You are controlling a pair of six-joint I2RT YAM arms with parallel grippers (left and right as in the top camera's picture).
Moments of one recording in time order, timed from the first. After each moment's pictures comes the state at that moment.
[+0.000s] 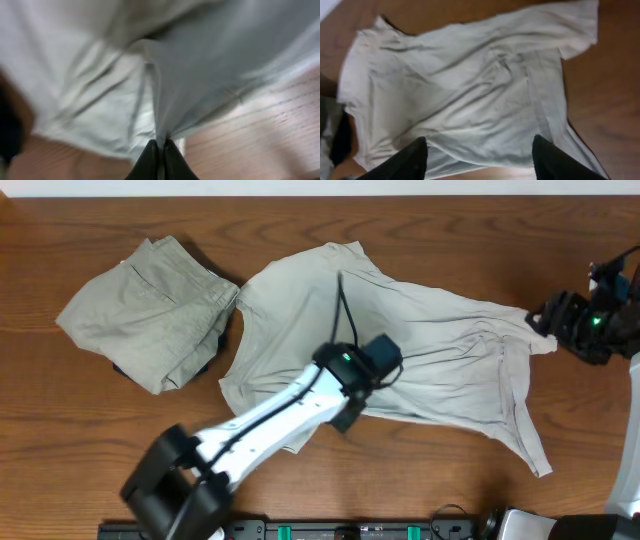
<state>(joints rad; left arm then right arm) -0.86 1.73 1.31 -1.15 -0.19 -0.15 -0.35 1.45 1.48 -1.21 -0.34 0.19</state>
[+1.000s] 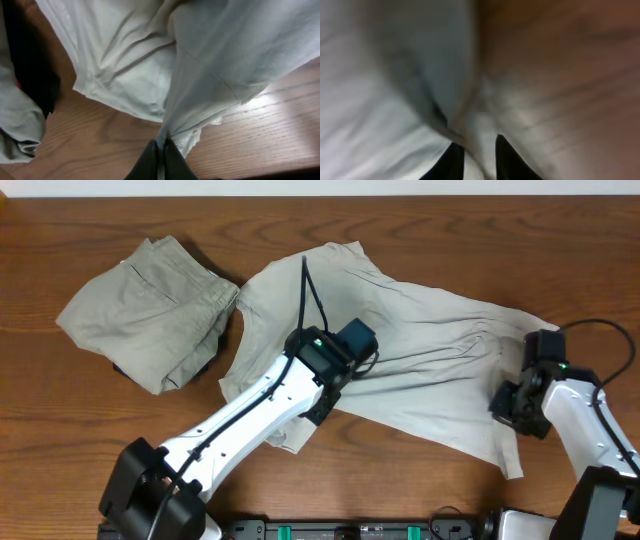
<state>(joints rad) -0.77 1.66 1.34 -1.31 -0.26 -0.15 -0.20 1.45 0.76 -0.83 0.13 0.44</state>
